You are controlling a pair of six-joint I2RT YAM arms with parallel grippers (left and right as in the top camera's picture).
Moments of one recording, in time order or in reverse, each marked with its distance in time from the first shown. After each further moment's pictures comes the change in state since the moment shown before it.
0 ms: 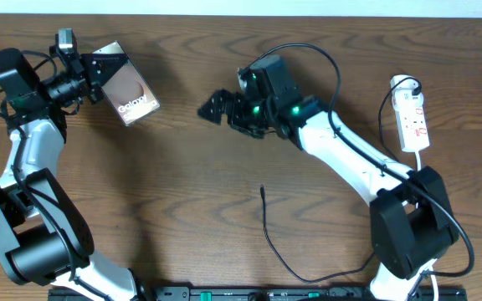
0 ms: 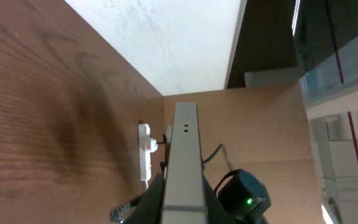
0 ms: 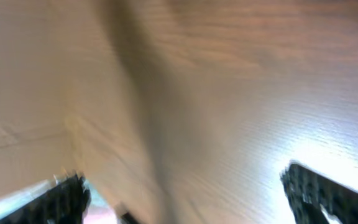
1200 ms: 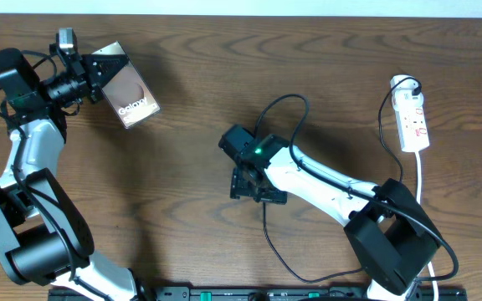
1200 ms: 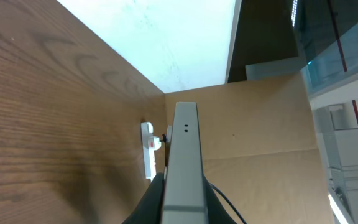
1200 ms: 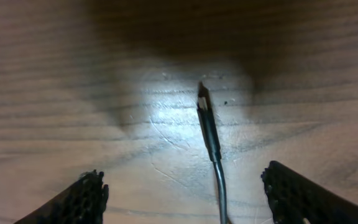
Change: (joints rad) left arm 0.000 0.000 0.000 0.000 0.013 0.048; right arm 0.235 -0.001 -0.184 -0.412 0.478 0.167
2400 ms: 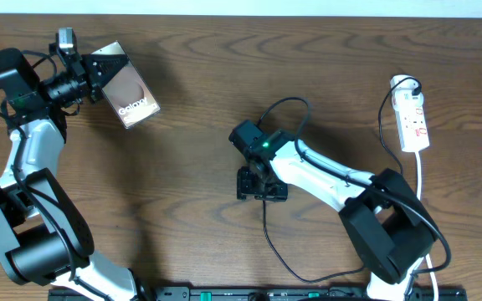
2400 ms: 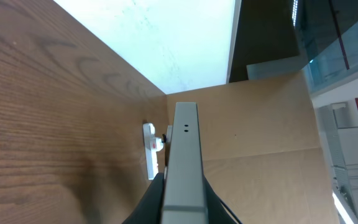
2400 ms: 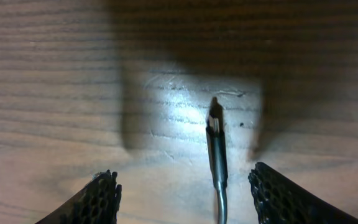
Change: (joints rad) left arm 0.000 0.000 0.000 0.000 -0.004 0.014; right arm -0.066 0.049 -0.025 0.054 -0.133 -0.165
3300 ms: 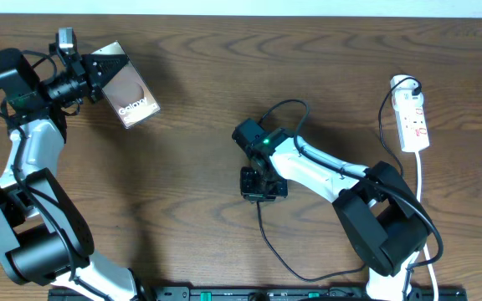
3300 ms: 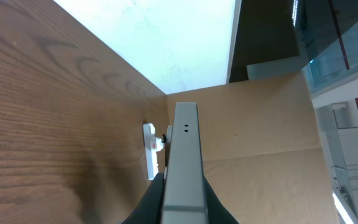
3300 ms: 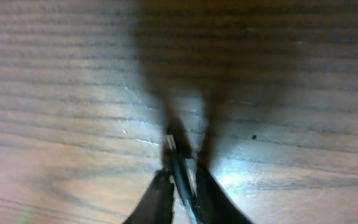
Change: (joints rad) left arm 0.000 0.000 0.000 0.000 0.000 0.000; right arm -0.024 0.038 0.007 -0.001 -0.071 -0.039
